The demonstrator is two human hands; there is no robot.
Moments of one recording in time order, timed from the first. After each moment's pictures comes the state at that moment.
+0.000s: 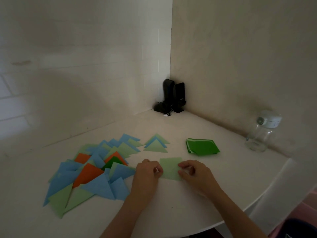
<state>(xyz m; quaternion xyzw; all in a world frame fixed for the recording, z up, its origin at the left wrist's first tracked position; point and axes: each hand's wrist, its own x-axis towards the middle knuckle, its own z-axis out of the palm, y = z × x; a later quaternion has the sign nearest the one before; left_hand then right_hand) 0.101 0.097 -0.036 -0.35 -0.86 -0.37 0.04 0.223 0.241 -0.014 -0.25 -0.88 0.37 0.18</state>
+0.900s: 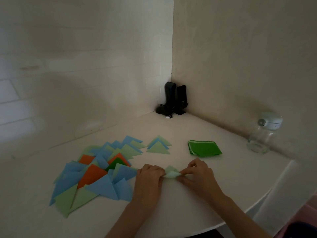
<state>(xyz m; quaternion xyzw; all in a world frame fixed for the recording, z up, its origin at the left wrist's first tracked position) 0.115 0.084 -0.041 -0.43 -0.83 -0.32 0.14 0.220 0.239 -0.016 -0.22 -0.94 0.21 0.15</state>
